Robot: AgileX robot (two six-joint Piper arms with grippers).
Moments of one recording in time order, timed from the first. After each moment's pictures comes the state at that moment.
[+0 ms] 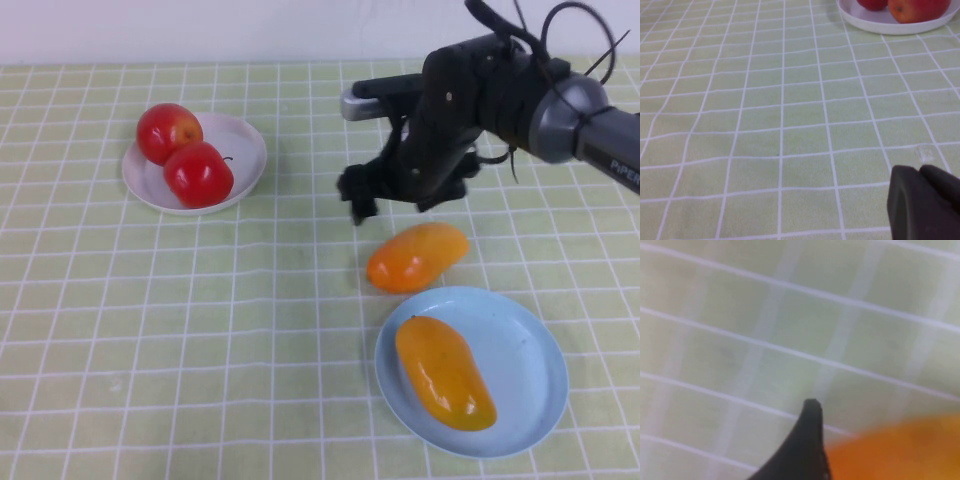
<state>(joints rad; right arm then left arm) 0.53 2.15 -1.90 0.04 0.97 0.22 0.01 -0.01 0.02 -0.06 0.38 0.15</state>
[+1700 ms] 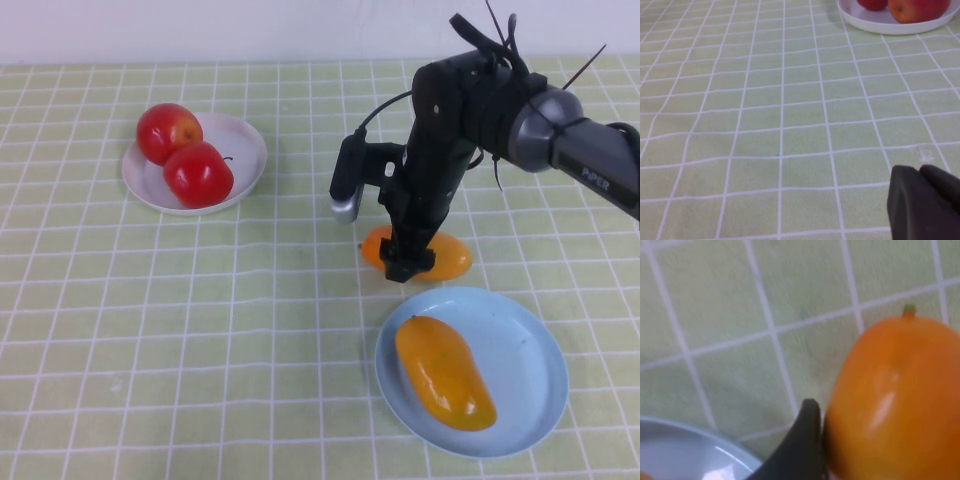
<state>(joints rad) 0.52 2.23 -1.96 0.03 1.16 -0.84 0.01 -0.01 0.02 -0.06 0.38 0.15</state>
